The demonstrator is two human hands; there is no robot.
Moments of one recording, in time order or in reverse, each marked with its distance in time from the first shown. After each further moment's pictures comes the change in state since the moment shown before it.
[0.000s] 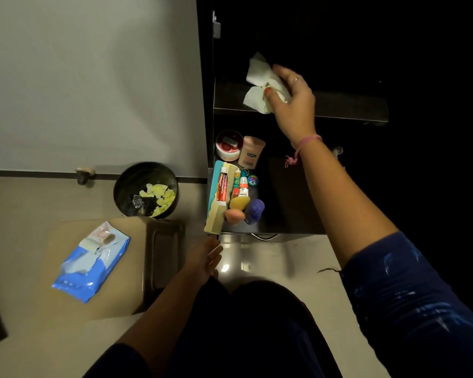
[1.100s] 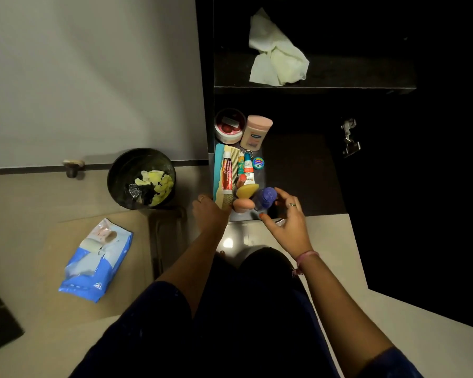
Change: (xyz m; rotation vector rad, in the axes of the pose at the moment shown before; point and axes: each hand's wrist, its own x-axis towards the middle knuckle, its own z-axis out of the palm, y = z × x) left_hand 0.041 0.047 0.039 1.026 0.343 0.558; right_hand -0.214 0.097 0.021 -0.071 -0.224 0.451
